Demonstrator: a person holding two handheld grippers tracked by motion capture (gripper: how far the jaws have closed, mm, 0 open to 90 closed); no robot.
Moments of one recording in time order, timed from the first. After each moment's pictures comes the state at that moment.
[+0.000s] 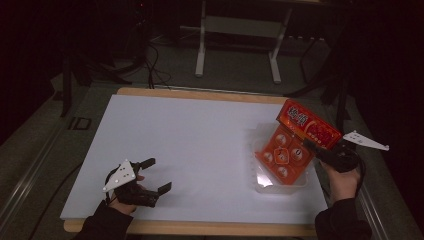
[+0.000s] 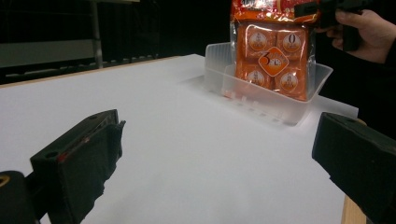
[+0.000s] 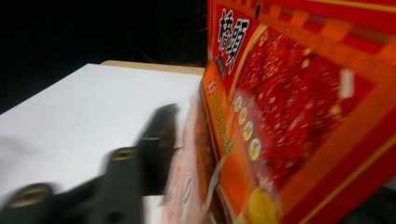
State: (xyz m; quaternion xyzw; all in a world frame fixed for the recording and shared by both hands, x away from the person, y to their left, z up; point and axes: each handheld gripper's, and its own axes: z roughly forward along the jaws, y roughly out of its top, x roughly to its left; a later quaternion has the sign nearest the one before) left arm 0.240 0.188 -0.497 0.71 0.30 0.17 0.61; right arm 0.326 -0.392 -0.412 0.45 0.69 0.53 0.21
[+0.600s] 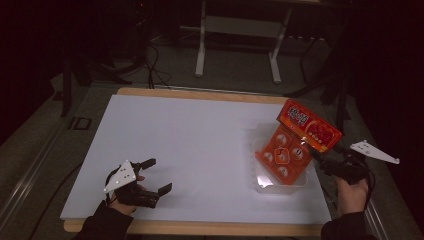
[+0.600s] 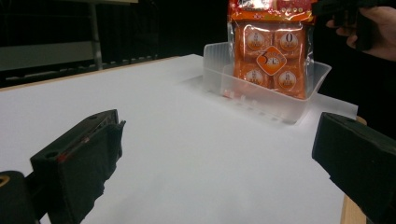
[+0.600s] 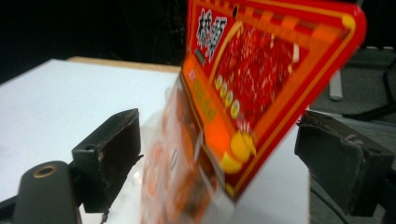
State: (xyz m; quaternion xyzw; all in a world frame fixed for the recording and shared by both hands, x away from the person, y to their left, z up) left arm 0.238 0.187 -0.496 0.71 0.29 0.17 0.61; right arm 0.296 -0.397 -0.409 0.47 0.67 0.50 0.27
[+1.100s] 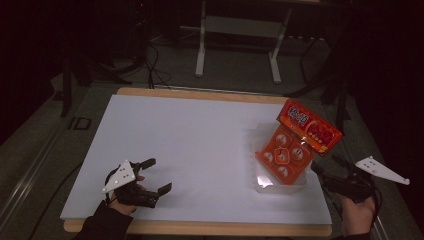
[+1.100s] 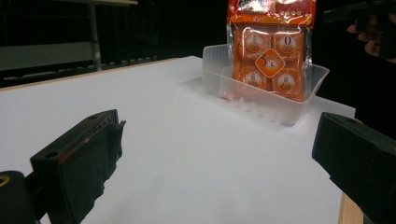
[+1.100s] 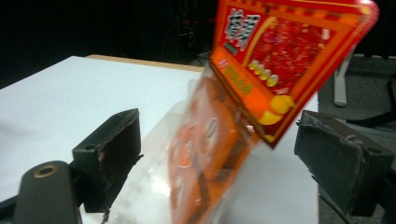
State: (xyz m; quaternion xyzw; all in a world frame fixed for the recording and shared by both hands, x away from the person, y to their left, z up) left arm 0.238 0.187 -0.495 0.71 0.29 0.17 0.62; right arm 0.247 -0.388 -0.406 0.45 0.68 0.51 0.28
